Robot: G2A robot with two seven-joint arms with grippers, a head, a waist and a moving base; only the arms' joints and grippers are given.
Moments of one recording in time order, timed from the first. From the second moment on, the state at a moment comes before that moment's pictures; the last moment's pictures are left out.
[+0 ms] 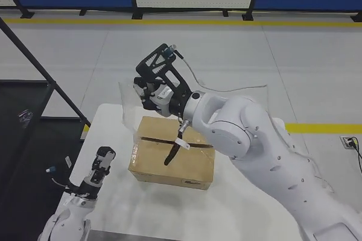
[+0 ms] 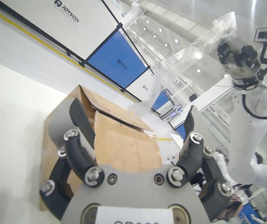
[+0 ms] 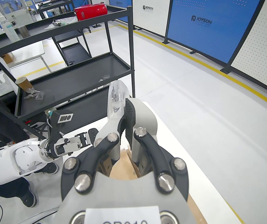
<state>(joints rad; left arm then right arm) 1.38 -1.19 -1.60 -1.61 0.14 -0.66 -0.14 -0.22 -1.39 0.78 -1.57 -0.66 -0.07 0.64</state>
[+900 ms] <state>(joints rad) 1.35 -1.21 -1.53 -1.65 -0.05 -0.63 -0.09 -0.34 -1.40 0.86 -1.66 -0.69 -0.01 0.46</state>
